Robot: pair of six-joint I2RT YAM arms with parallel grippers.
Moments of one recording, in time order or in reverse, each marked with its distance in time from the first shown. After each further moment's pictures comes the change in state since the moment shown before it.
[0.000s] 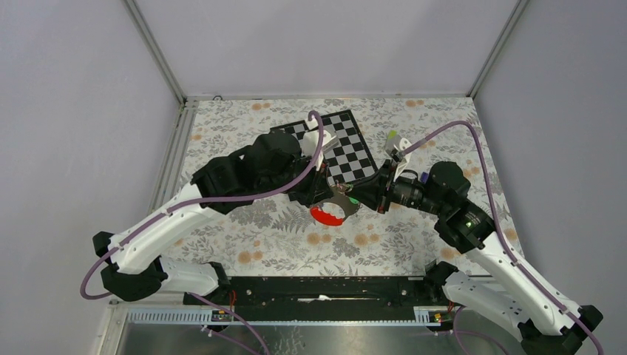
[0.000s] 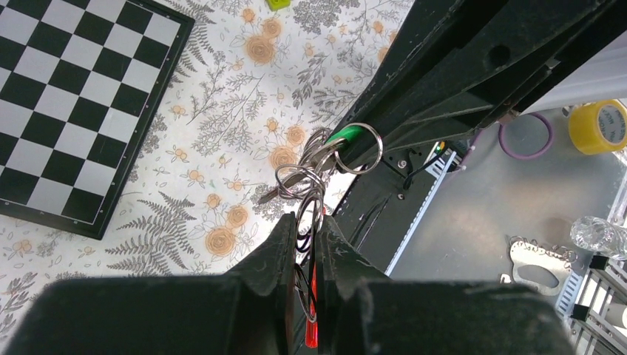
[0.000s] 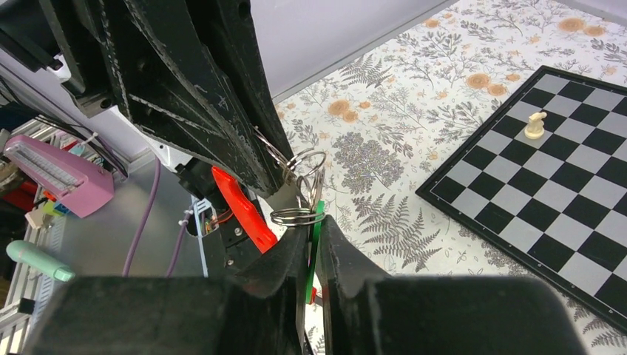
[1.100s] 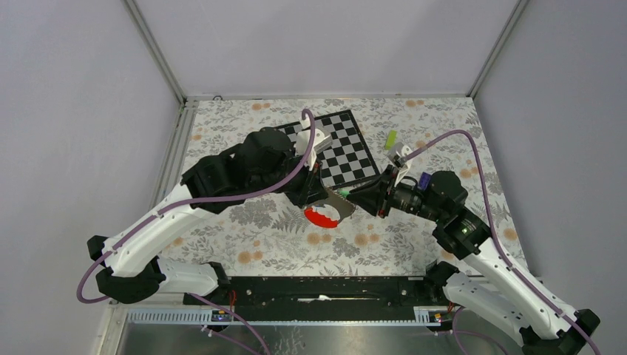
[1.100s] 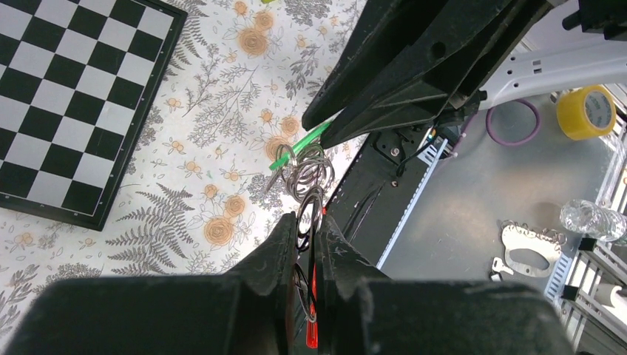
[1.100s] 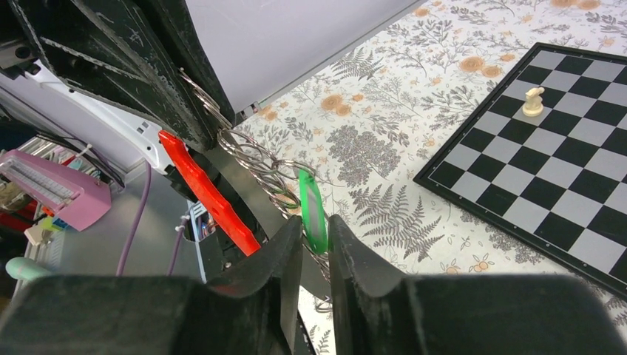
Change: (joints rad) left arm 0.013 -0.017 0.028 -0.058 0.035 0.008; right arm -0.006 -0.064 -0.150 0.117 0.032 0.072
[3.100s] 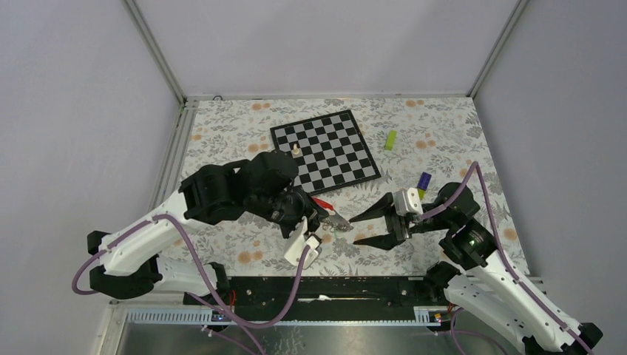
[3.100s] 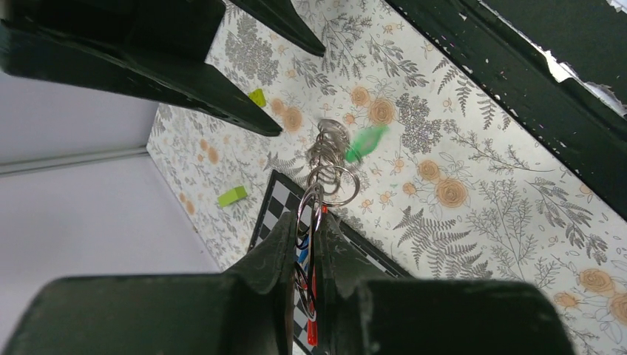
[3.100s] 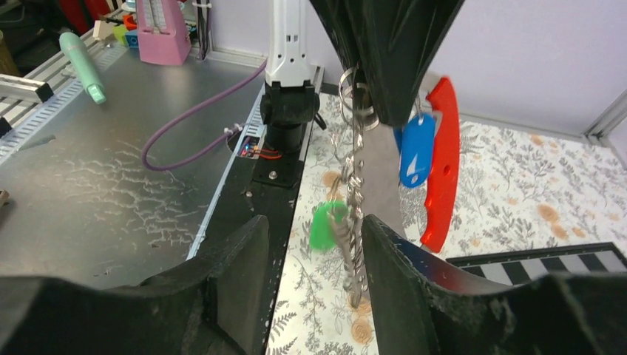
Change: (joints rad) left arm -0.142 -0.013 0.014 -0.235 0.262 1.573; right arm -0.001 -0.111 -0.058 0.048 -0.549 -0.460
